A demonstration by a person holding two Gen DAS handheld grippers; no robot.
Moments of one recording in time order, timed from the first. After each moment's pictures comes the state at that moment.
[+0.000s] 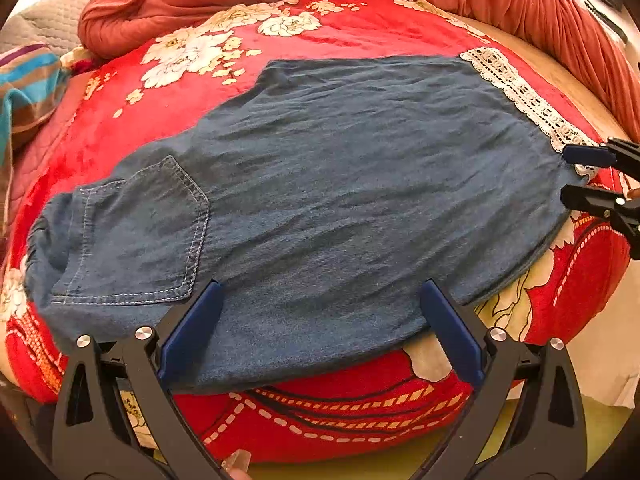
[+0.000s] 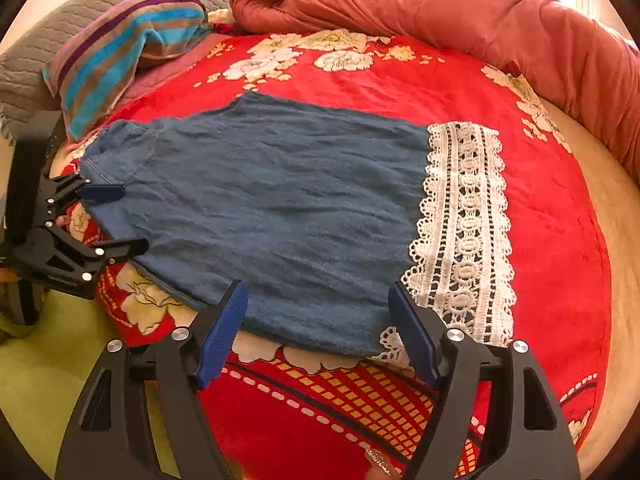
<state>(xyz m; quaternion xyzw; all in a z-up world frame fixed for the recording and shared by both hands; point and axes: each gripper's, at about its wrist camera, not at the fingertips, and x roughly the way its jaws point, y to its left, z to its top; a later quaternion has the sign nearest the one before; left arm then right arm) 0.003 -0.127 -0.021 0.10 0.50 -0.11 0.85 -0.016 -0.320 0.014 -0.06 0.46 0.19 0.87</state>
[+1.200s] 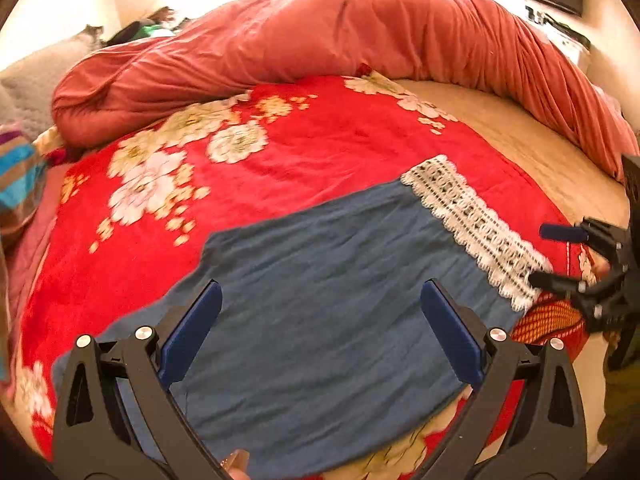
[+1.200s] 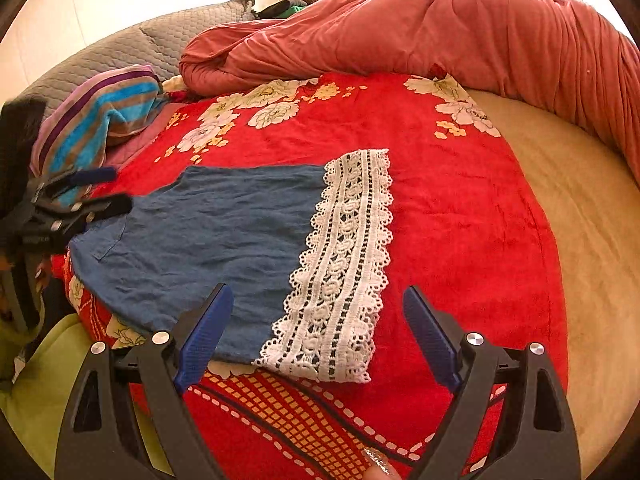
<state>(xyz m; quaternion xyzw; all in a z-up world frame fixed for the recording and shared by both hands) 0.061 -0.206 0.060 0.12 0.42 -0.17 0.88 -0.015 -0.404 0.033 0.04 0.41 0.14 0.90</state>
